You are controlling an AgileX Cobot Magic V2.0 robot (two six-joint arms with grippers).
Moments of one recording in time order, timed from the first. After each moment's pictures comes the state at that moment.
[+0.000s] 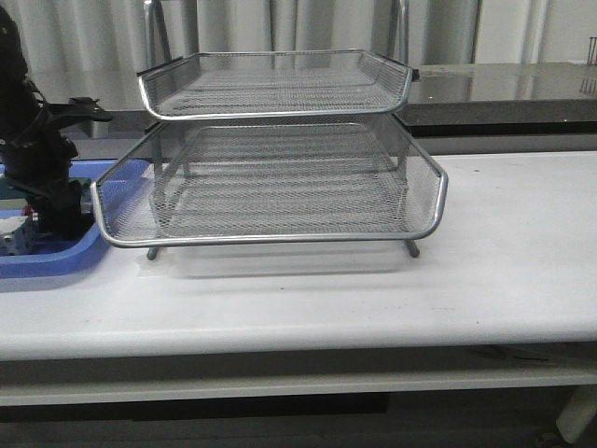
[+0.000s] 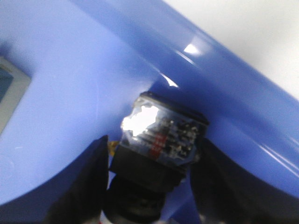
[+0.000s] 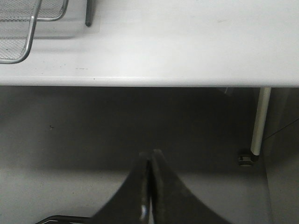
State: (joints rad) left arm -0.02 2.35 -1.93 -0.08 0.94 0.87; right arm 0.16 0.49 -0.66 -0.06 0.98 0.15
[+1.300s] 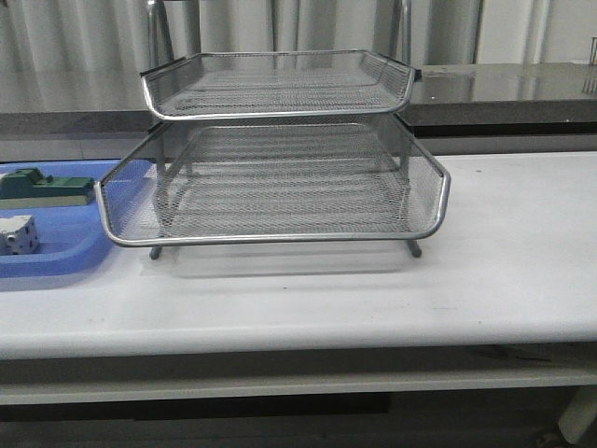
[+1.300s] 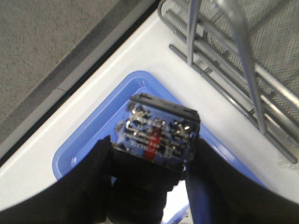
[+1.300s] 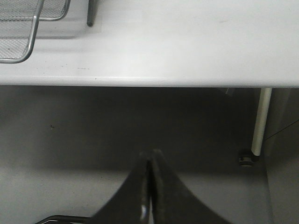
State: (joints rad) left arm -0.05 2.06 -2.37 -0.10 1.26 0.67; right arm 0.16 0.49 -0.66 -0.06 0.98 0.15
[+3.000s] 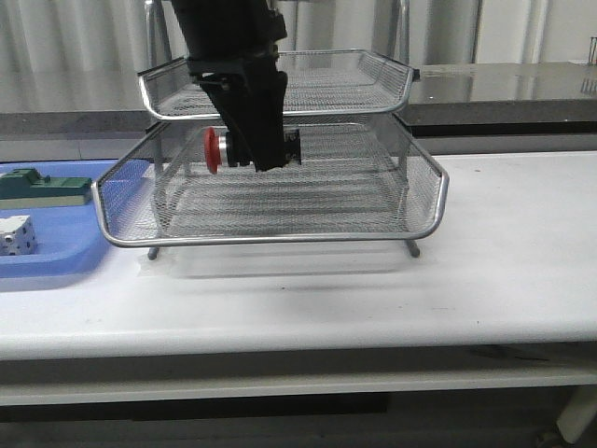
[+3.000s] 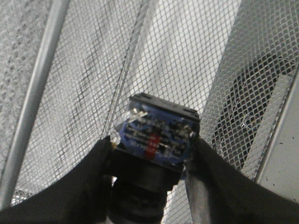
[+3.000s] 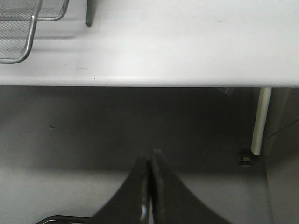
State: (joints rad) left arm -0.56 2.05 -1.92 -0.13 1.25 0.66; right arm 0.16 0.48 -0.66 -0.06 0.98 0.15
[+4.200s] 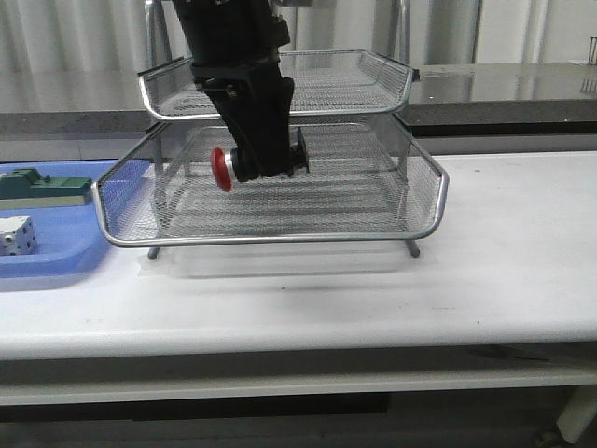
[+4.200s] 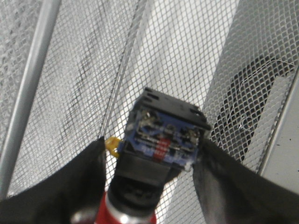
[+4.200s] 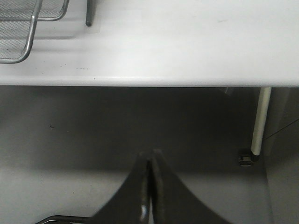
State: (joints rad) left arm -0.56 2.05 -1.92 -0.14 1.25 0.66; right arm 0.16 0.48 -0.66 -0.06 0.98 0.15
